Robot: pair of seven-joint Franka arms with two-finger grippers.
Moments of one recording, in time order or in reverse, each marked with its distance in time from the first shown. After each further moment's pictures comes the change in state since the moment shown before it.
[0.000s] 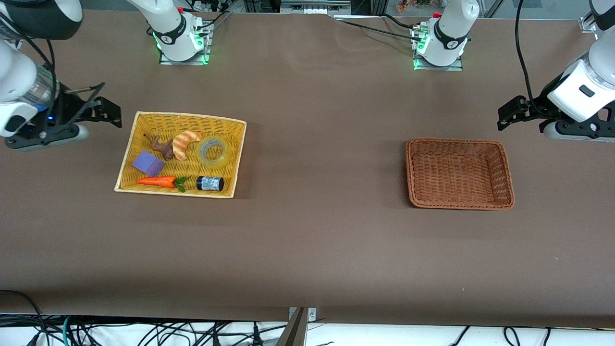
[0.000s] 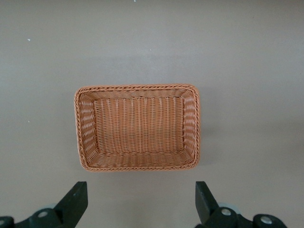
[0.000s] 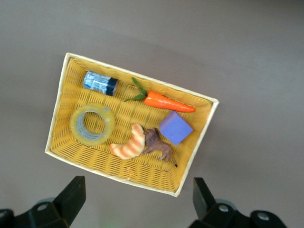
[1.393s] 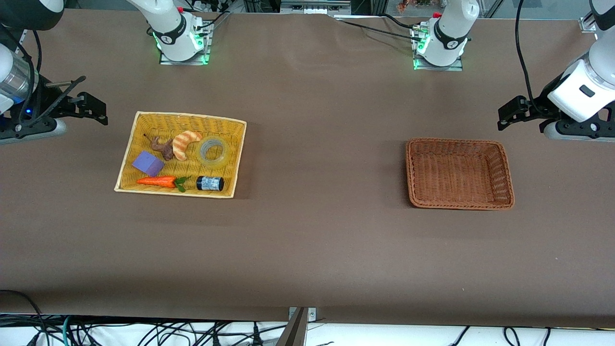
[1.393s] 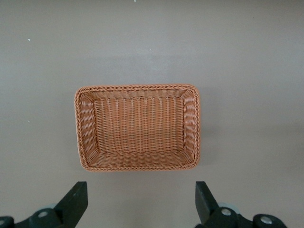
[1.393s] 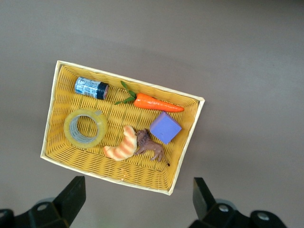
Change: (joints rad) left arm 0.001 0.000 0.000 0.000 0.000 0.000 0.000; right arm -0.033 -0.043 -0.029 0.001 -0.003 0.001 -0.002
